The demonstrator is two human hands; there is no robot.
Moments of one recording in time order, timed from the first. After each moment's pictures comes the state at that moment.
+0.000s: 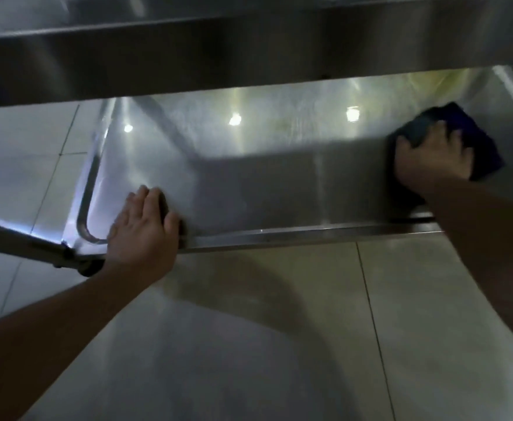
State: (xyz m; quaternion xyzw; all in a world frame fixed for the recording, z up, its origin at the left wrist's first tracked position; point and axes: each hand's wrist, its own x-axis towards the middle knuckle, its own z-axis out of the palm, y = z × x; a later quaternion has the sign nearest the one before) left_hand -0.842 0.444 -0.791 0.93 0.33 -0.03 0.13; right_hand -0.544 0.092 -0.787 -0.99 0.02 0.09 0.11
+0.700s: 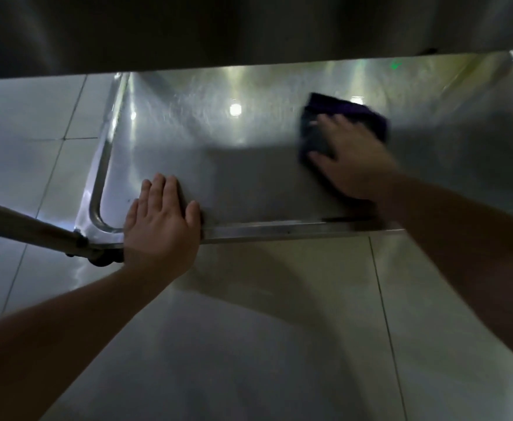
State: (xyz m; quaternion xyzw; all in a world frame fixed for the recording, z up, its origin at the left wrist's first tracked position) left_hand -0.847 0.436 -0.797 0.94 0.33 -0.02 0.11; right_hand -0.594 0.195 -0.788 -0.94 -0.32 0.07 0.11
